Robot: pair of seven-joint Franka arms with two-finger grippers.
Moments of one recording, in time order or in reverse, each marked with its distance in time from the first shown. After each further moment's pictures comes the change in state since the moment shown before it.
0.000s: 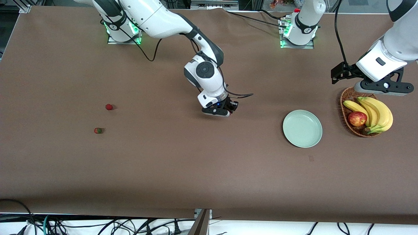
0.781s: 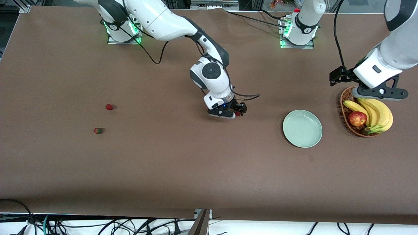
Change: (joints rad) left arm 0.006 0.045 -0.005 -0.002 -0.003 -0.022 0.000; right arm -0.007 0.037 -0.032 0.161 -0.001 -0.140 0.021
